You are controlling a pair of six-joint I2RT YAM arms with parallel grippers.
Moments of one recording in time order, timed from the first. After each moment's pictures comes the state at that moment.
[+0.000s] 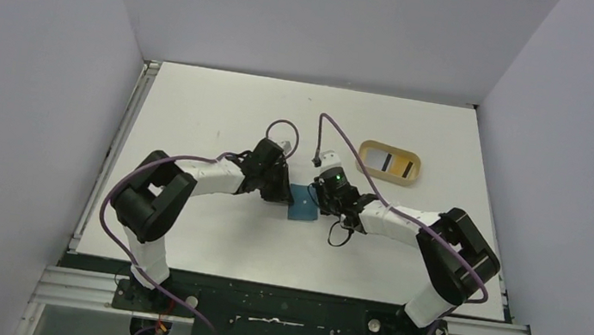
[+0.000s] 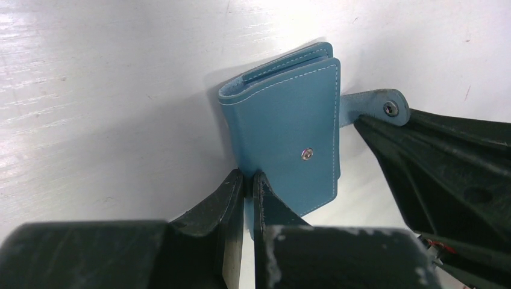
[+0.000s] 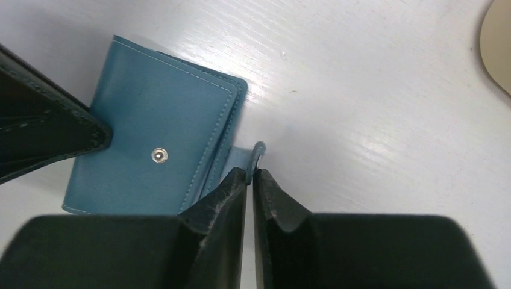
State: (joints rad) left arm -0.63 1.82 0.99 -0.09 0.22 -0.70; right arm 0.73 1.63 0.80 0.01 0.23 0.16
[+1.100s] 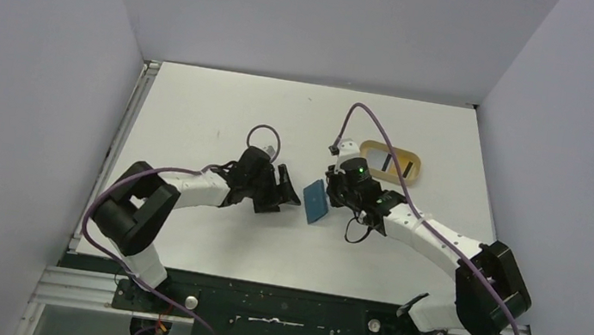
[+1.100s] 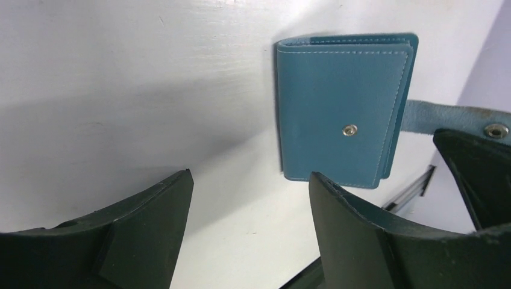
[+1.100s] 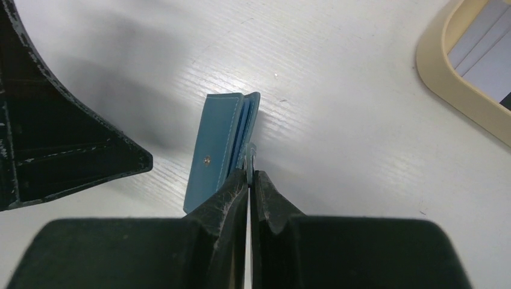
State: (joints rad) left arm -0.62 1.68 0.82 0.01 0.24 -0.92; right arm 0.66 1.40 0.81 -0.12 0.13 0.20
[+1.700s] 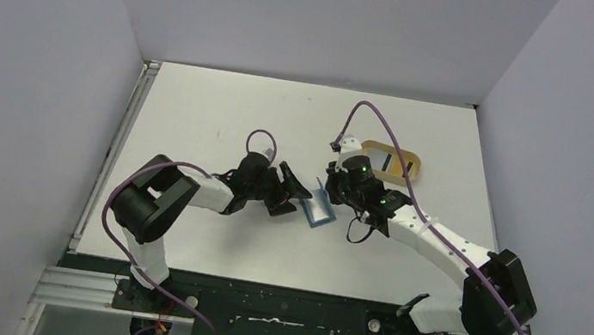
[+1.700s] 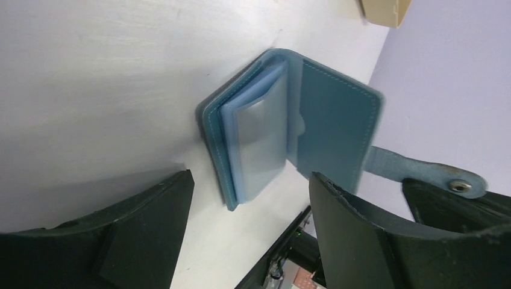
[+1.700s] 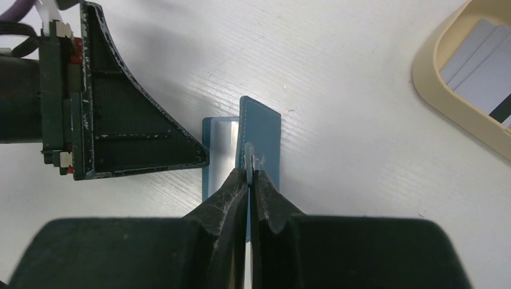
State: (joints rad) left arm -0.62 1.79 0.73 0.42 0.35 -1.25; right arm 0.68 1.34 0.85 -0.16 0.12 0.20
